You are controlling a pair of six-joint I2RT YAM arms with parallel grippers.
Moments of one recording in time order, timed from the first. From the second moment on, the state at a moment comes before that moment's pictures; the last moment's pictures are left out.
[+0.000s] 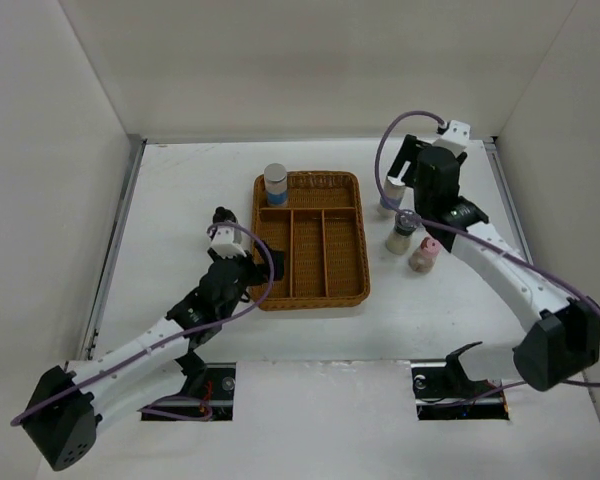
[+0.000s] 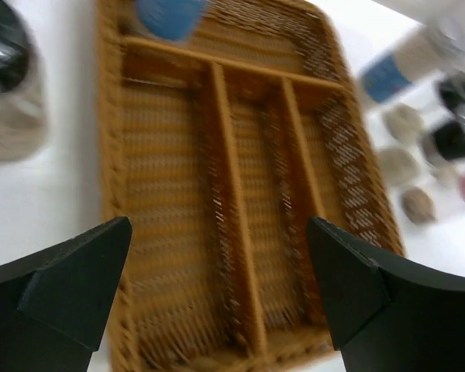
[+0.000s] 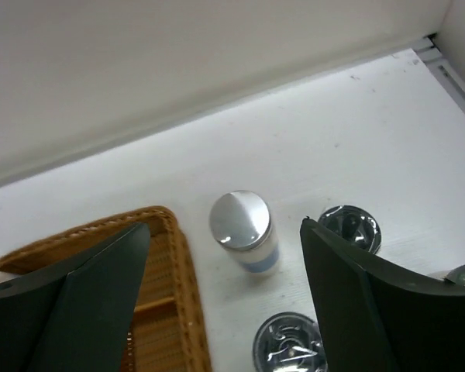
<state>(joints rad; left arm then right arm) -0.70 0.82 0.35 0.20 -0.38 -0.61 0.42 1.30 1.13 -0.03 0.57 0.35</state>
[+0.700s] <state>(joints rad) -0.91 0.68 0.14 0.57 -0.39 -0.49 0.35 1.76 1.43 -0.29 0.50 0.30</state>
